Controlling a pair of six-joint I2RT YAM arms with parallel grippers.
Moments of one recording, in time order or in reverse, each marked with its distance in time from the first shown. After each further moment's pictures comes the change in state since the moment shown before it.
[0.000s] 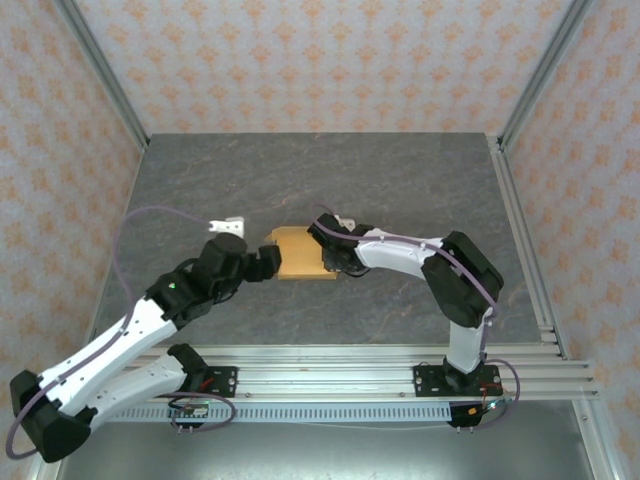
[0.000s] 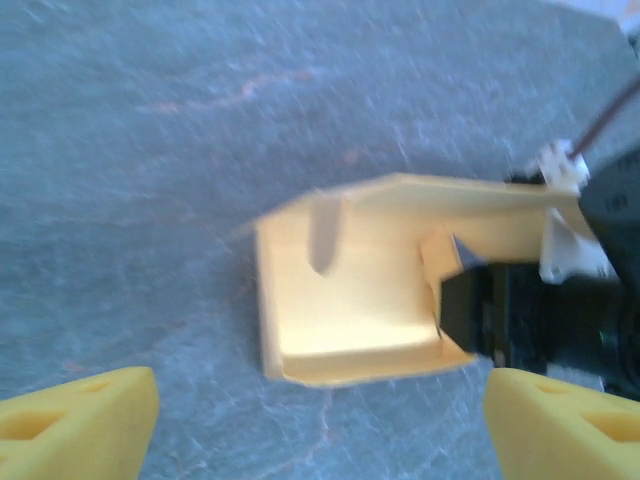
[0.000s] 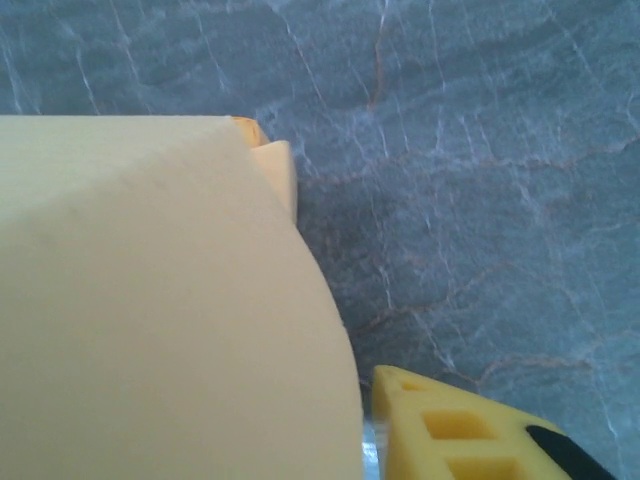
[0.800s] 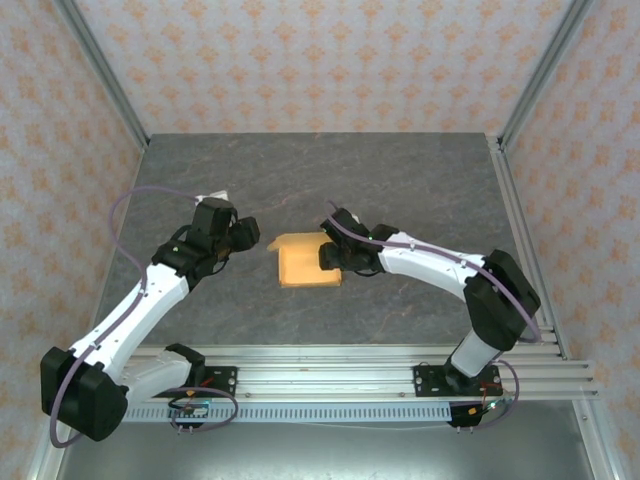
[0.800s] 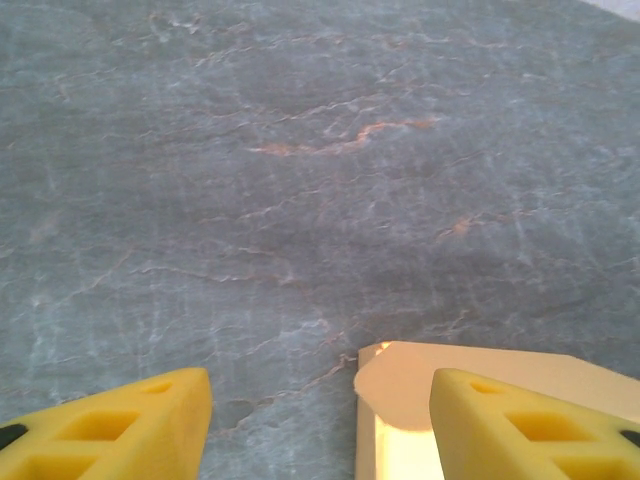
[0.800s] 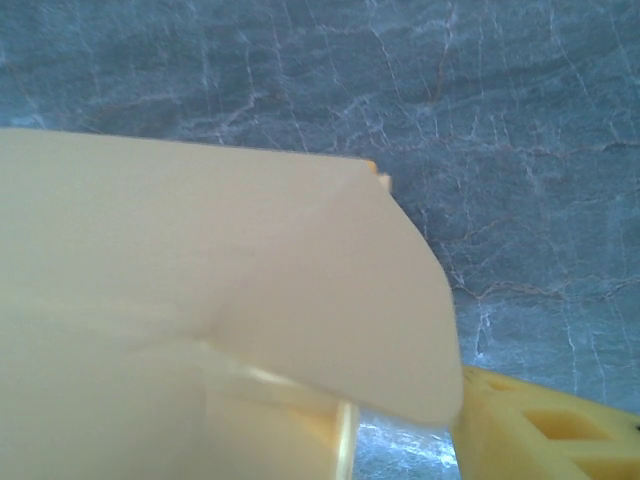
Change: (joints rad) left arm 0.300 0.232 0.095 0.063 0.138 0.074; right arm 0.000 -0.221 -0.079 -0.007 -0.111 -0.094
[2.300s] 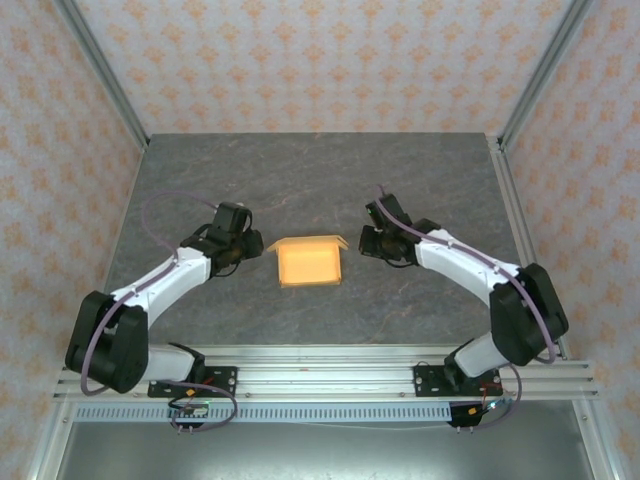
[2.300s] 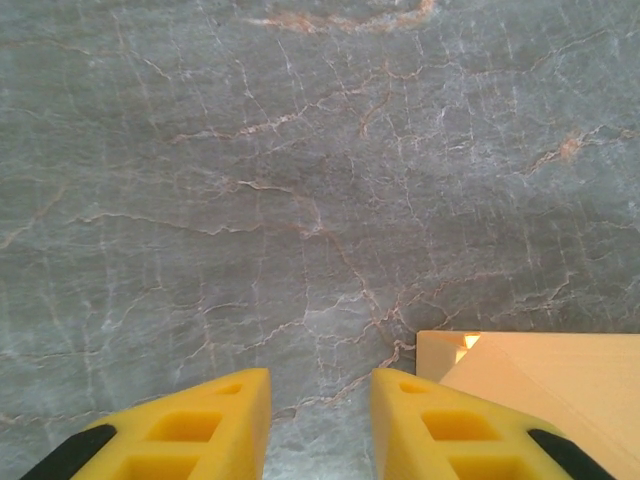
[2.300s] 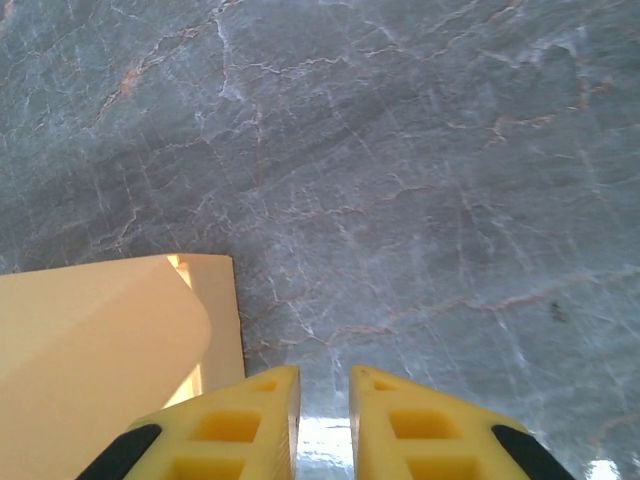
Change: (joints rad) left arm 0.028 0.275 -0.089 0.176 0.082 0.021; right arm -0.254 -0.132 -0.120 0.074 -0.122 0.026
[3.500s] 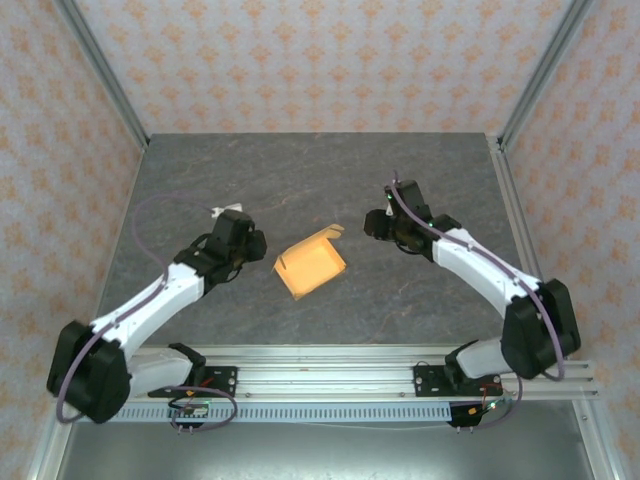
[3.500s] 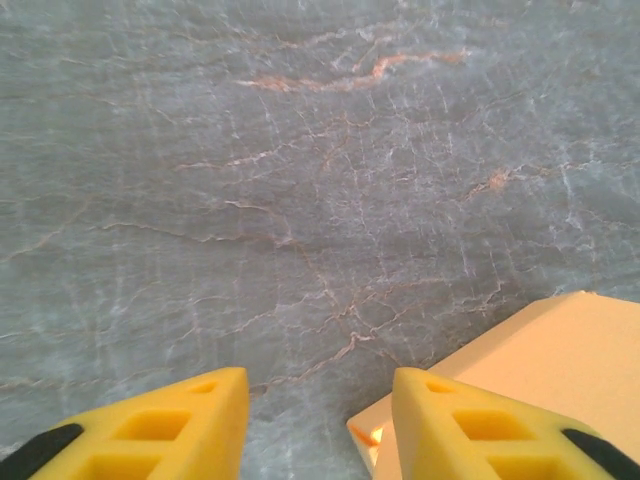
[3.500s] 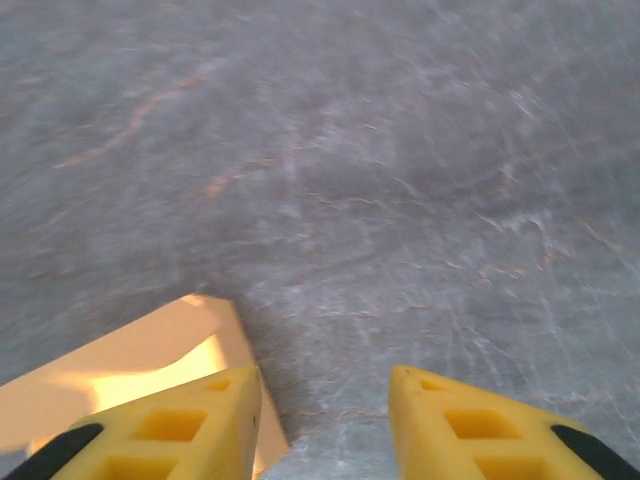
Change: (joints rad) left arm -0.103 -0.234 -0.065 -0.036 -0.142 -0.068; right arm -0.091 -0.144 -0.018 0.104 -0.058 -0.213
